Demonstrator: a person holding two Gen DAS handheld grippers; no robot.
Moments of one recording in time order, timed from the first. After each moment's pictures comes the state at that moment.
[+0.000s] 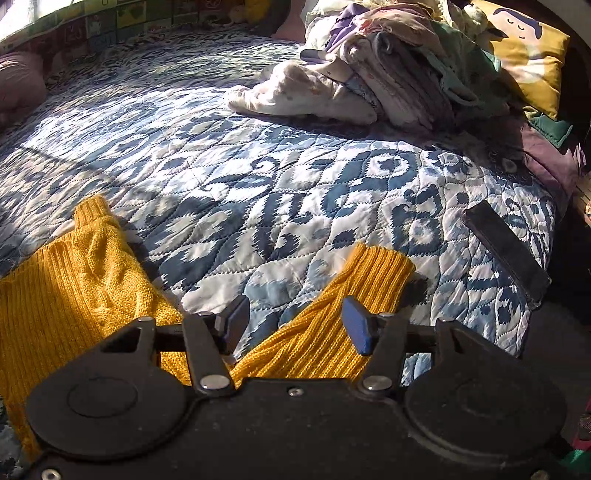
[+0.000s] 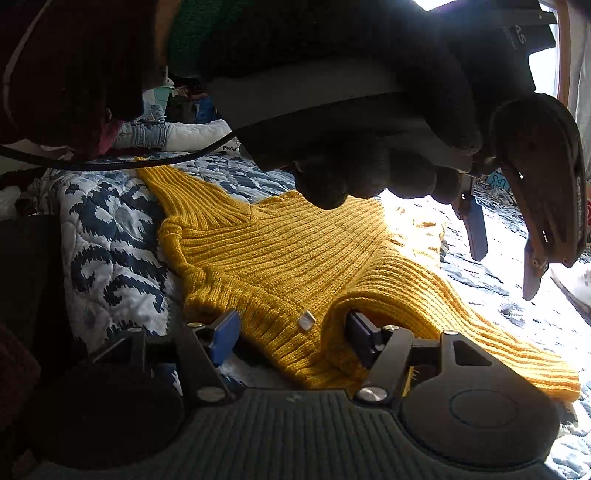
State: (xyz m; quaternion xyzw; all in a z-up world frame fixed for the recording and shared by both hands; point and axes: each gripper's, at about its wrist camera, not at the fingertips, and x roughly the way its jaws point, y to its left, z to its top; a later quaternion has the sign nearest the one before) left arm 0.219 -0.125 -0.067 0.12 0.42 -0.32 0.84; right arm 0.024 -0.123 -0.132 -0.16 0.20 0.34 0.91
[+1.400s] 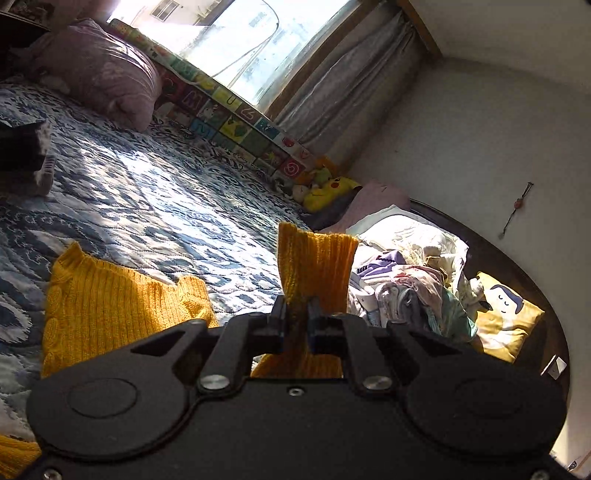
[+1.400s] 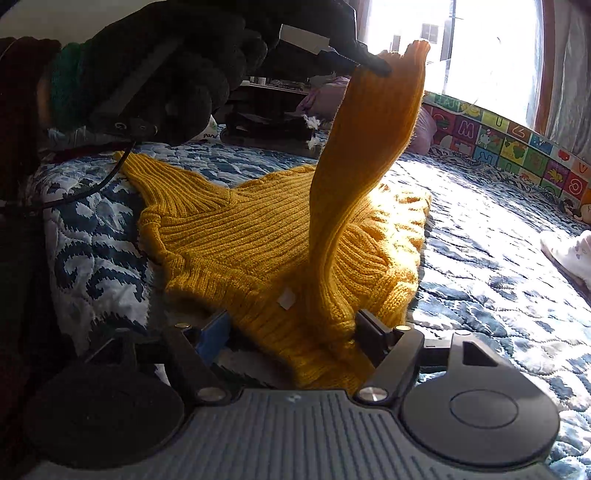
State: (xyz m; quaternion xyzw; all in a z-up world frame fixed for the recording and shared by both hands) left arm 0.193 0.079 -0.035 -0.27 0.19 -0.27 0.90; right arm 0.031 -0.143 -0.127 -0.14 0.23 0.31 0.91
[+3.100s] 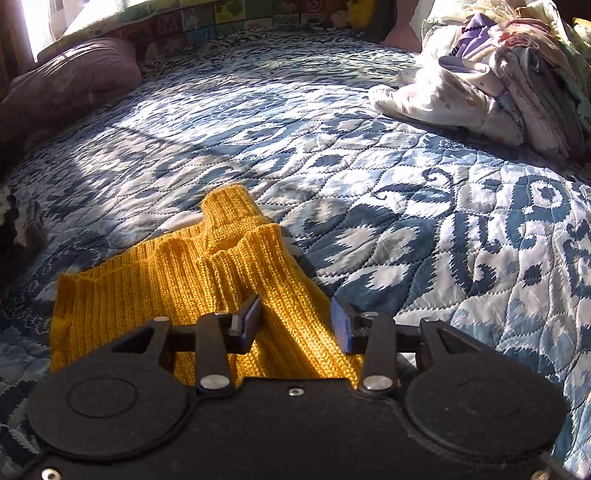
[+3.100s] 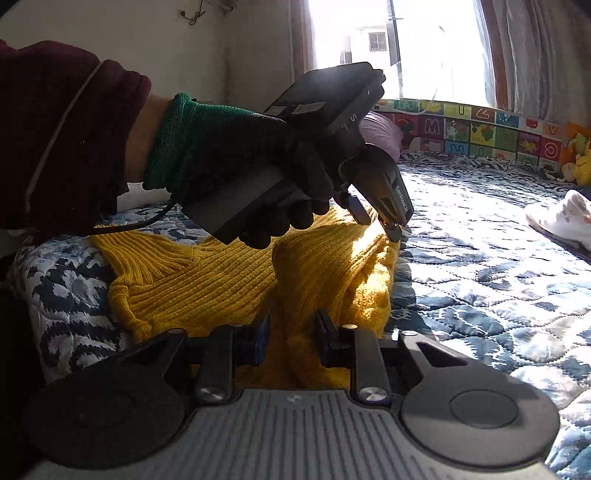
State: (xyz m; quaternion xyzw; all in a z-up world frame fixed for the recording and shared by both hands) left arm 0.293 -0.048 -0.093 0.10 0.37 -0.16 0.91; right arm 0.059 -0.161 -0.130 -0.02 0.20 0.29 0.94
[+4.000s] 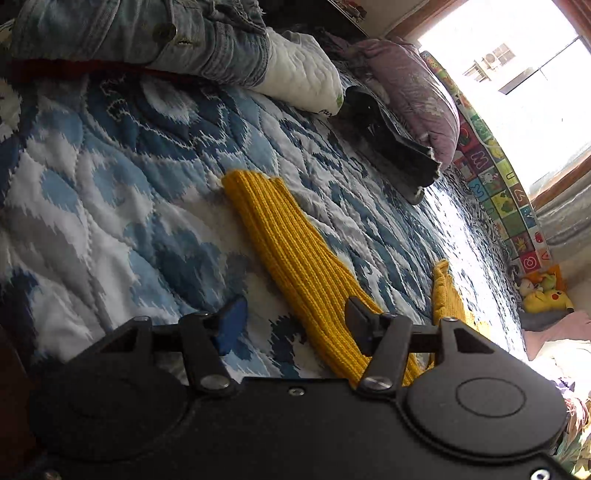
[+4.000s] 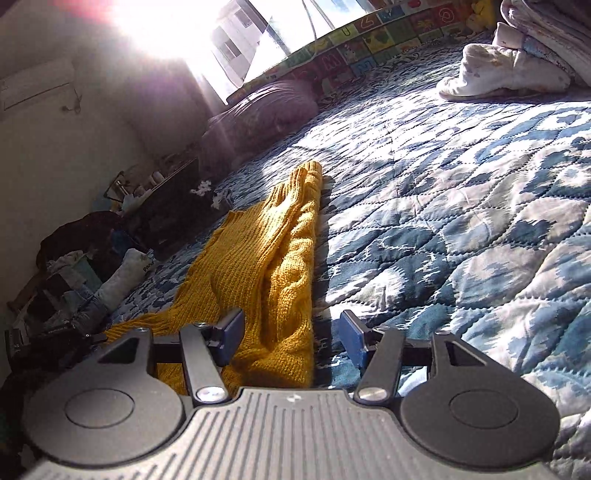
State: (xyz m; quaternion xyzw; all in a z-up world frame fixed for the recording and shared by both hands) left arm 0.052 0.291 -0.122 -0.42 0.28 0.15 0.85; right arm 0.082 -0.231 -0.140 0.24 0.30 0.22 0.90
